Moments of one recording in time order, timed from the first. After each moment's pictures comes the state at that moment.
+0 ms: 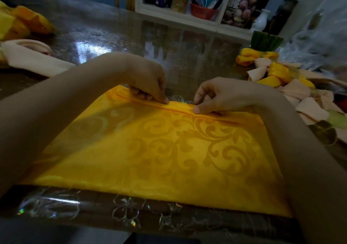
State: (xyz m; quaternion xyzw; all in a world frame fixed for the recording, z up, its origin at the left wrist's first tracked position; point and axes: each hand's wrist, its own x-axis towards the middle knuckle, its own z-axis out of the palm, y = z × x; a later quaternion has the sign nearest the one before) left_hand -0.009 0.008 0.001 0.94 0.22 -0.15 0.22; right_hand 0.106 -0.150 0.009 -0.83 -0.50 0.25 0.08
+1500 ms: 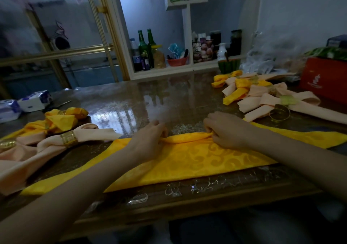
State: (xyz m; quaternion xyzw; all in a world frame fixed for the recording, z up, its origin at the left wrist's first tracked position) left_hand -0.101 -0.042 -0.013 0.99 0.12 0.08 0.06; right_hand 0.046 -0.224 -0.013 -0.83 -0.55 -0.07 0.02
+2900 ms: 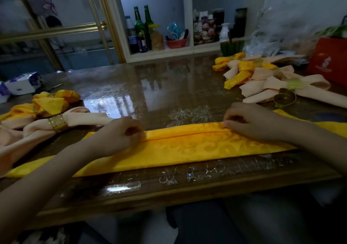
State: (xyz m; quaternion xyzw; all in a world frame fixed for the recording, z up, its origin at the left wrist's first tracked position) left_hand -0.143 -0.014 -0.014 0.97 0.13 0.05 0.17; right_hand 0.049 -0.273 -0.015 -0.85 -0.51 0.03 0.15
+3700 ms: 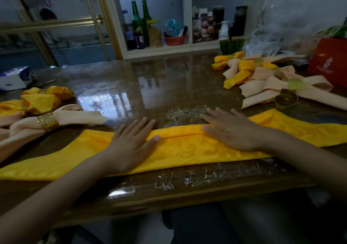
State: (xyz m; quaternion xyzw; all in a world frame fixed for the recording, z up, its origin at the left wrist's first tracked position) left_hand -0.131 -0.028 -0.054 0.98 0.15 -0.03 0.09; right_hand 0.045 -0.242 -0.039 -0.86 -0.50 0.11 0.02
